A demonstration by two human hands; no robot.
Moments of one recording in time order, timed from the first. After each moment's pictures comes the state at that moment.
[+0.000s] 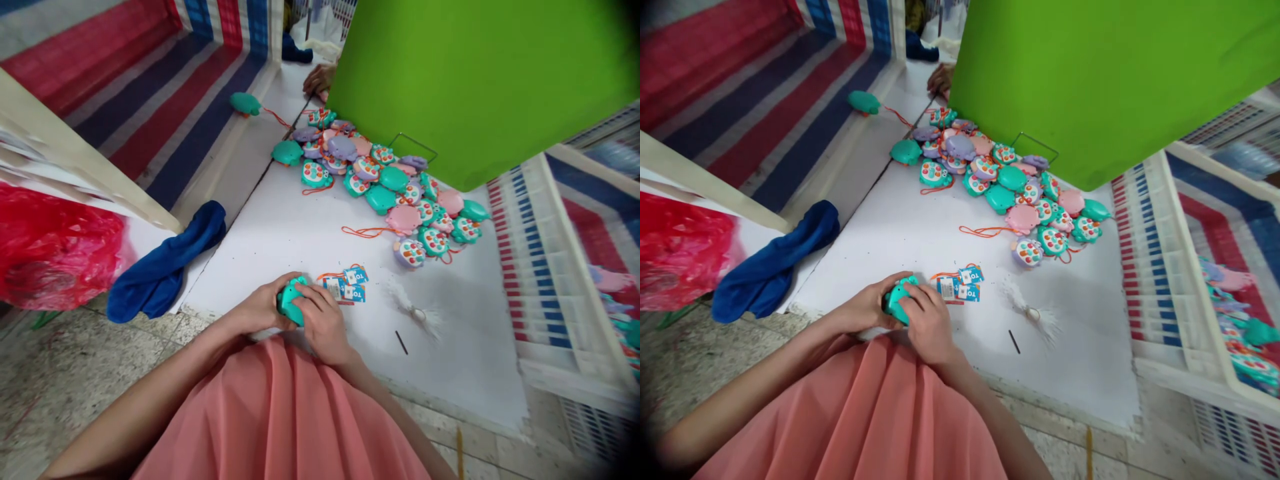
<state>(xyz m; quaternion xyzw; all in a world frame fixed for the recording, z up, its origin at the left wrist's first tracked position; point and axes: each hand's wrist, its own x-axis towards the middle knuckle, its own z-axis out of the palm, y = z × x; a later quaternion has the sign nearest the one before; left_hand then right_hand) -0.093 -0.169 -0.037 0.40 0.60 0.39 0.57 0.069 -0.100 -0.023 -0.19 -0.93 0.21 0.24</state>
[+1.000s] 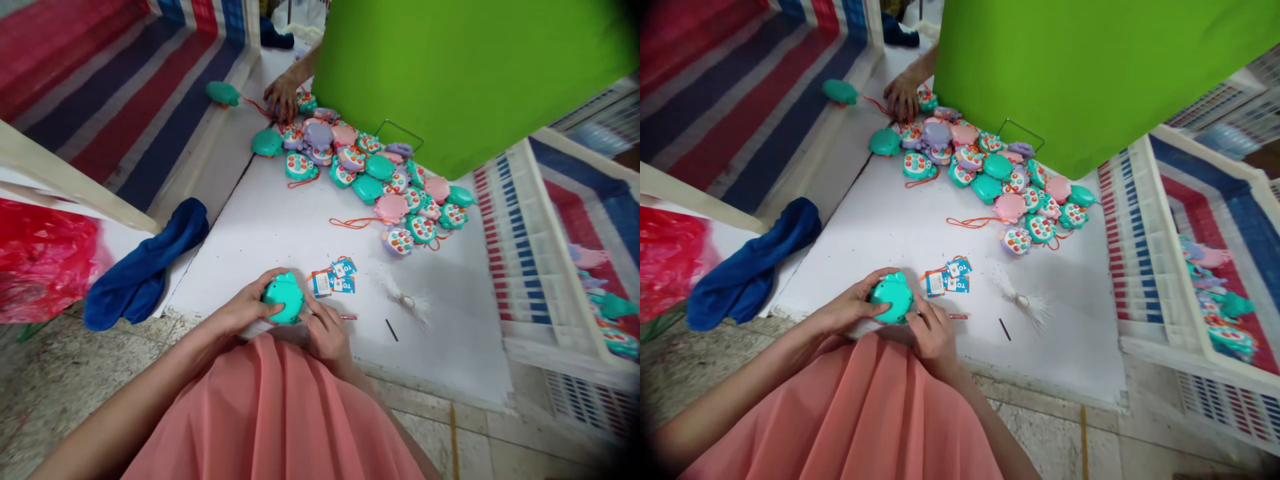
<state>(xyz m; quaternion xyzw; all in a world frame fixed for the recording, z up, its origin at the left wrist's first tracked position) -0.088 -0.169 -0.029 0.26 0.52 0.46 0.67 0.114 -0.119 -0.049 -0.23 -0.92 0.15 0.28</state>
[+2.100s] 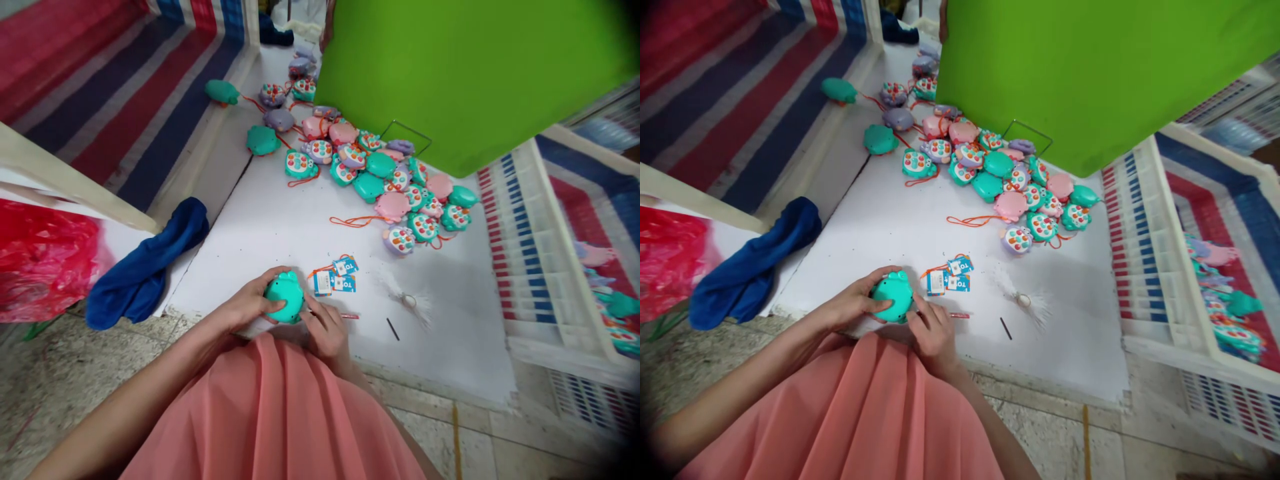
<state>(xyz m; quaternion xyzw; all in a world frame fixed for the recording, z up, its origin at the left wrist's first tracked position) -0.088 -0.161 -0.022 0.25 0.55 0.43 0.67 0.114 -0.118 -0.055 -0.24 -0.92 0.15 0.27</state>
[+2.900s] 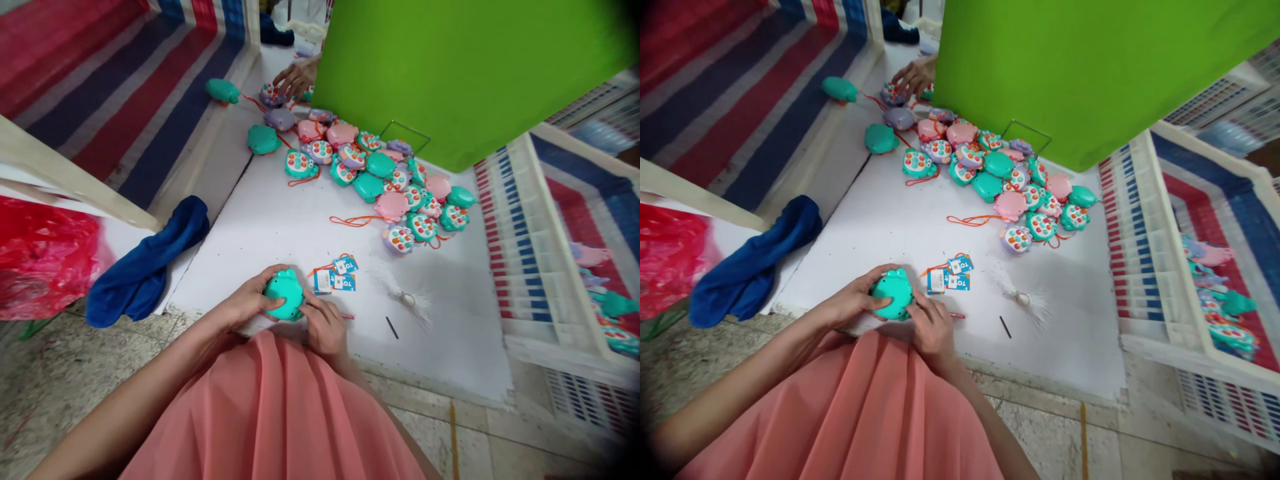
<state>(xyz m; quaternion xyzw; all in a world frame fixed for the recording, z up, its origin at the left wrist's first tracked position) -0.090 -0.164 -0.028 0.26 0.54 0.45 0.66 0.114 -0.117 -0.059 -0.25 -0.90 0.19 0.29</state>
